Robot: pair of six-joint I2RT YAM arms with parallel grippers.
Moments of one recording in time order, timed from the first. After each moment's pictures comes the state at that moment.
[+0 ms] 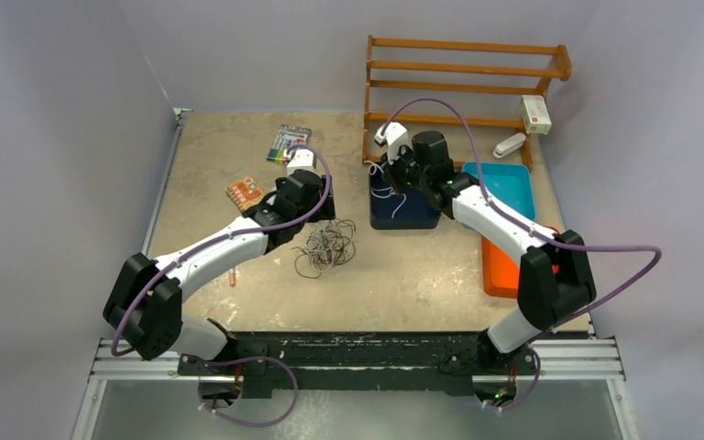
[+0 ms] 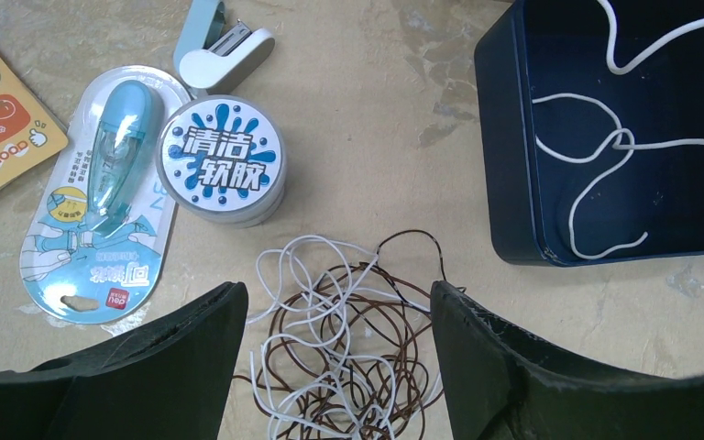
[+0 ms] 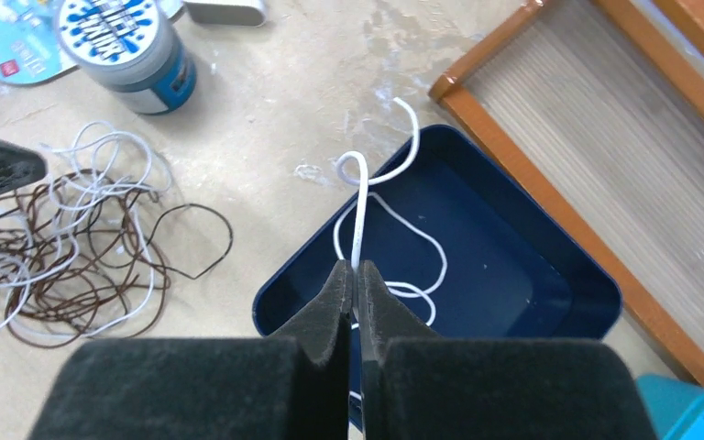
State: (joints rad) left arm -0.66 1.41 0.96 -0.20 -0.39 -0.51; right arm 0.47 1.59 1.18 -0.14 -0.20 -0.24
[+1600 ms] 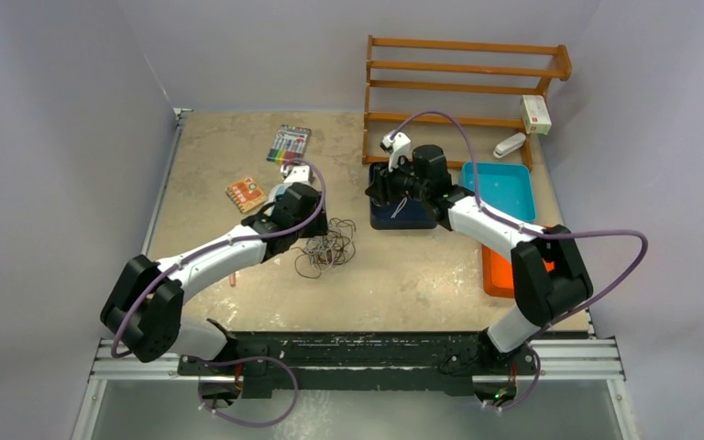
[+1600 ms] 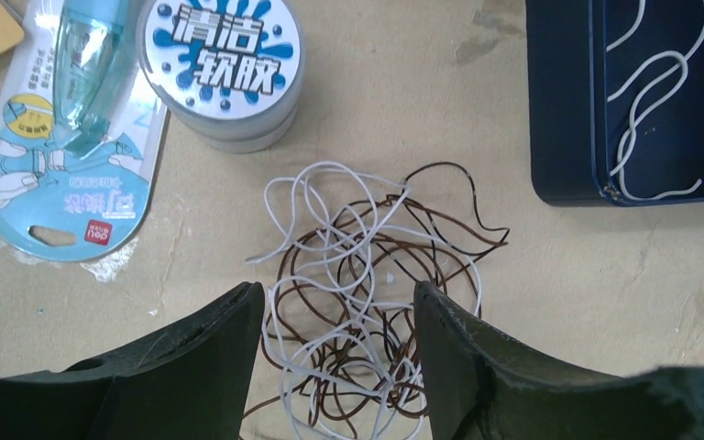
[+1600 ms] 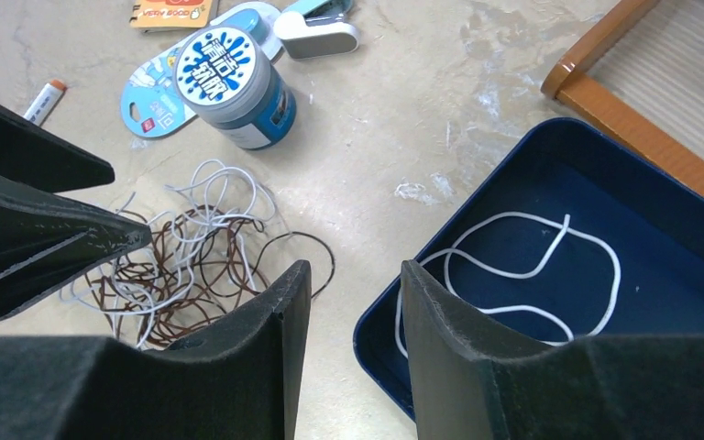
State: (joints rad) left arm -0.65 1.40 0.86 -0.22 -0.33 -0.57; right arm 0.47 1.59 1.03 0.11 -0.33 0.05
